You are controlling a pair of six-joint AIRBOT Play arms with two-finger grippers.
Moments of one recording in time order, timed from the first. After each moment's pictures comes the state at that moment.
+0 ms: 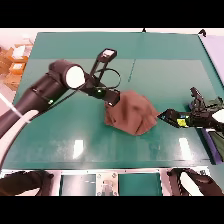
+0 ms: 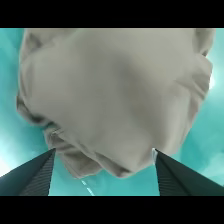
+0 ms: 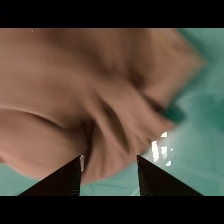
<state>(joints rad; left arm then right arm) -0.63 -1.35 1.39 1.27 -1.05 -1.56 -0.22 -0.81 0.57 -0.95 1.07 1.46</state>
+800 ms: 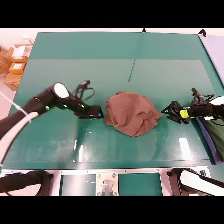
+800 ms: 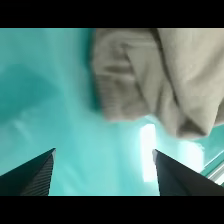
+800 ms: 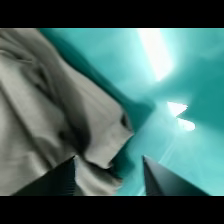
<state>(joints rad) -0.40 -1.42 0.96 0.83 -0.97 -1.38 -0.38 -1.26 0.75 -0.93 1.10 1.44</state>
